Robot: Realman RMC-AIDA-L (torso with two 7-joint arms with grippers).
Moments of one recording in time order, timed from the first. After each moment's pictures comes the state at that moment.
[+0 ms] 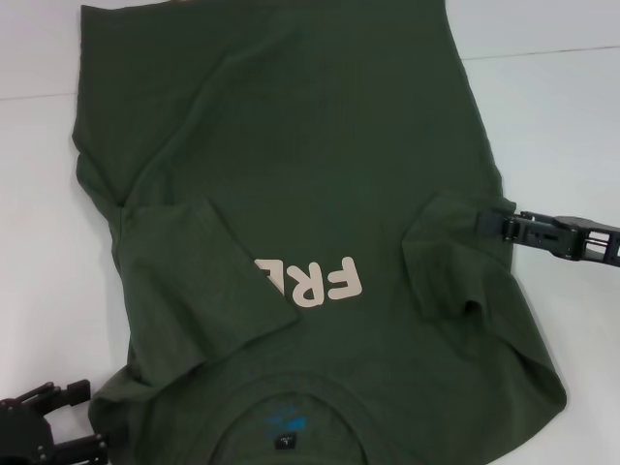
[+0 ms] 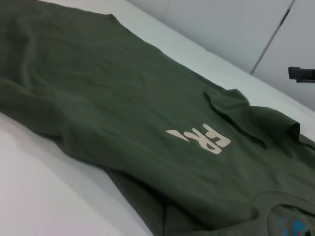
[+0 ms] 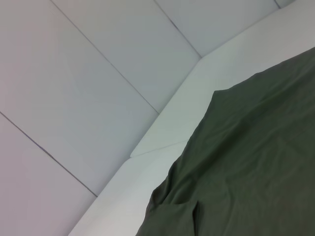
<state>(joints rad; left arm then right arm) -0.25 -2.15 0.35 0.71 2.33 1.66 -1.28 0.38 2.04 -0.39 -0.63 -2.04 -1.67 1.76</state>
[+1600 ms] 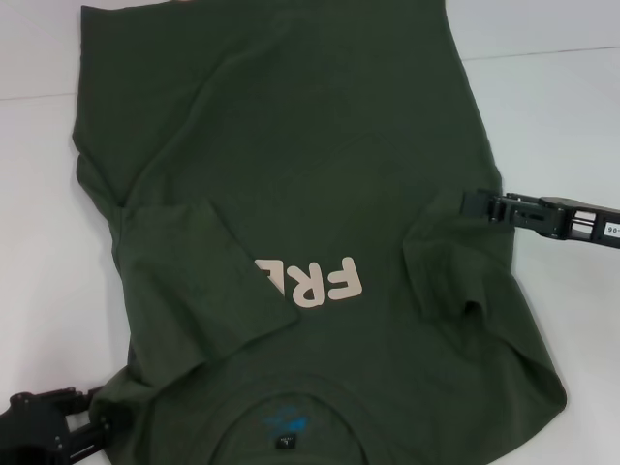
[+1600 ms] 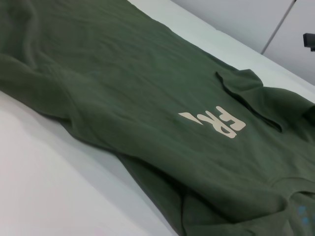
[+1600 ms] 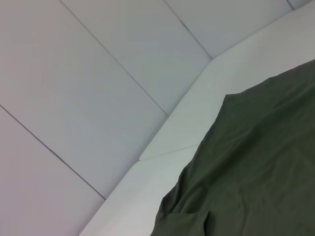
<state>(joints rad) -0.30 -2.14 0.37 0.66 2.38 1.58 -1.30 0.42 2.04 -0.39 -0.63 -2.04 -1.67 1.78</state>
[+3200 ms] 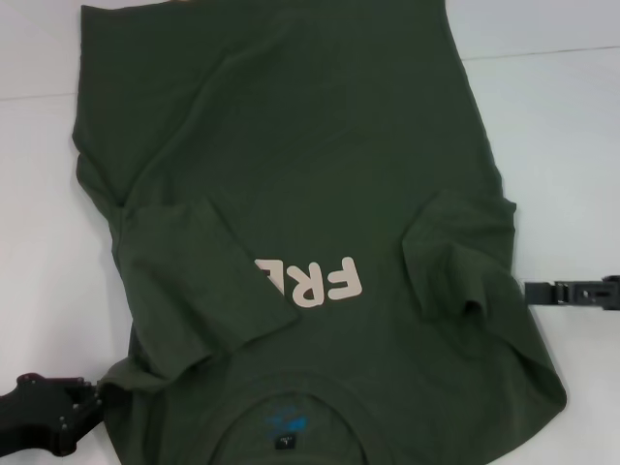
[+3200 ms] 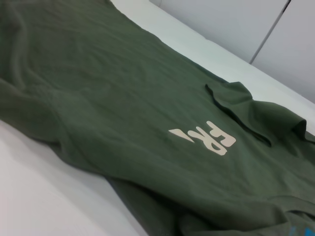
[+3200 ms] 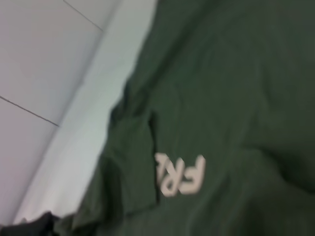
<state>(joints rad) -0.34 -2.13 0.37 0.67 2.37 1.61 -1.34 0.34 2.03 -0.40 -0.91 -2.30 -1.82 2.12</state>
